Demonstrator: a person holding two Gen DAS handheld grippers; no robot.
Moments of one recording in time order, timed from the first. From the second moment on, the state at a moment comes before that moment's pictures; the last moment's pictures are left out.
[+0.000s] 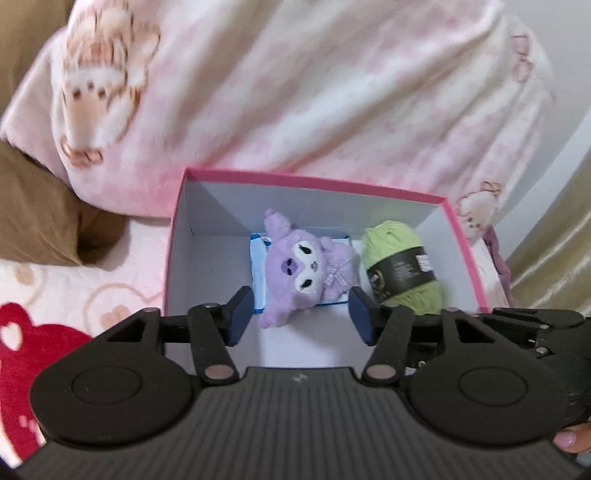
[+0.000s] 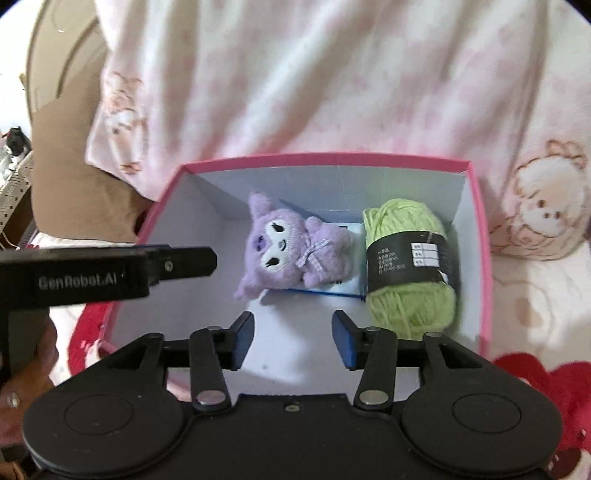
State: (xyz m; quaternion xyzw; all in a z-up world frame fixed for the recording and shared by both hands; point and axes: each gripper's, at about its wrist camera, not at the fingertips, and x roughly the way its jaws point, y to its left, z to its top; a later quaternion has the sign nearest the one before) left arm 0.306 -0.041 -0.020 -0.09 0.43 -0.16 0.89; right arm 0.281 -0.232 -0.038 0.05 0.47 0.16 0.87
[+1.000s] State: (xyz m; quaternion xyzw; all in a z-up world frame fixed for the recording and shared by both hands) left arm 0.122 -0.066 0.088 -0.02 0.41 -0.19 0.89; right arm 0.104 -0.309 0.074 0.00 0.42 0.20 0.88
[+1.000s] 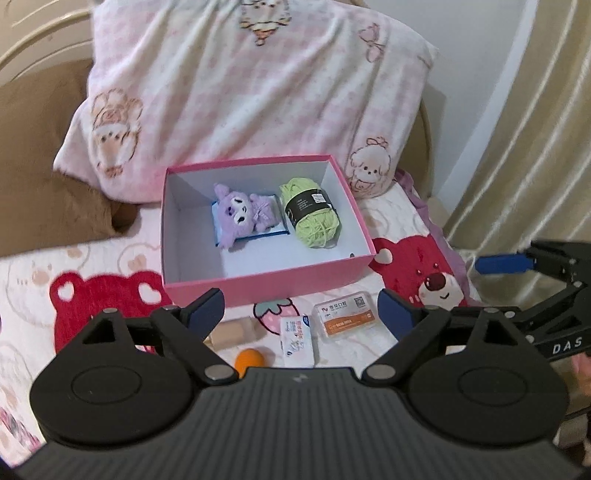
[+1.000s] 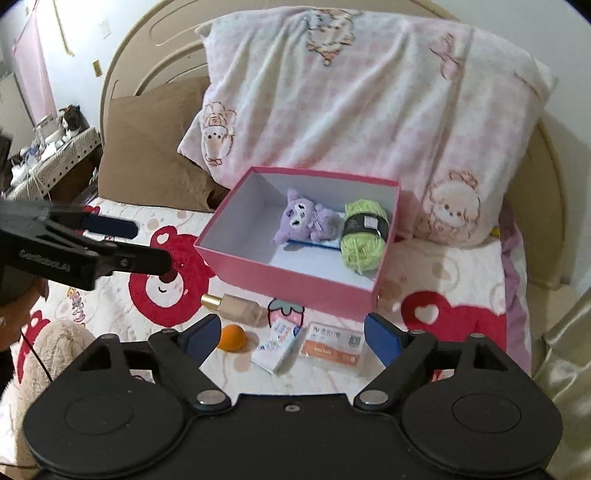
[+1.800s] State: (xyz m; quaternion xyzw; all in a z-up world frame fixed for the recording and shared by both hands) left arm 0.181 -0.084 -0.045 -0.13 0.47 -0.20 0.85; right arm 0.159 -0.287 -0.029 -0.04 0.46 0.22 0.86
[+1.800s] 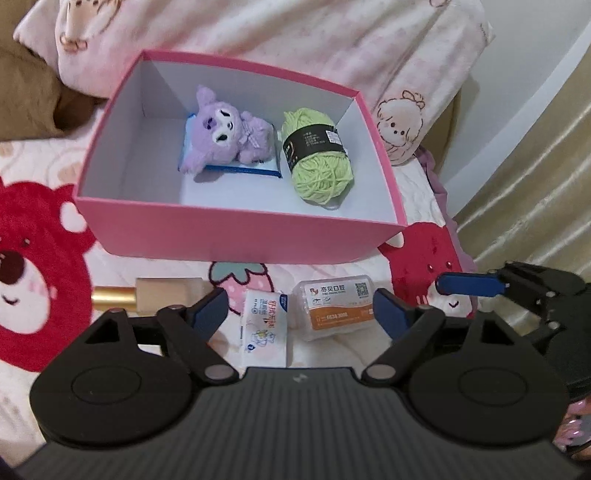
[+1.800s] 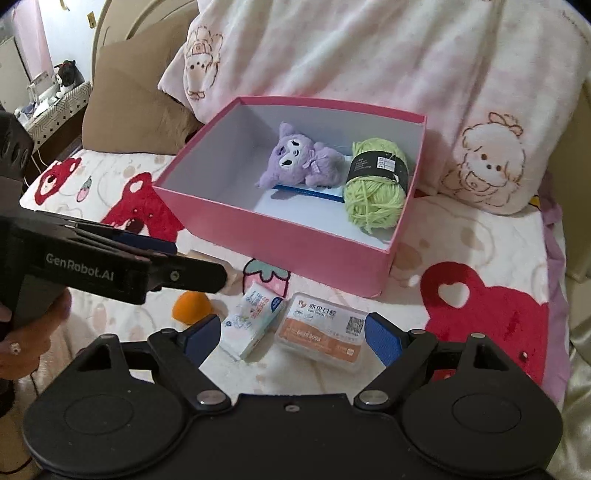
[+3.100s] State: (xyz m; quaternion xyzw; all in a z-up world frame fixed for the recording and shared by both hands) left arm 0.192 -0.119 -0.150 -0.23 0.50 -0.29 0.78; right arm 0.185 -0.278 -0.129 -0.07 0.55 0.18 0.81
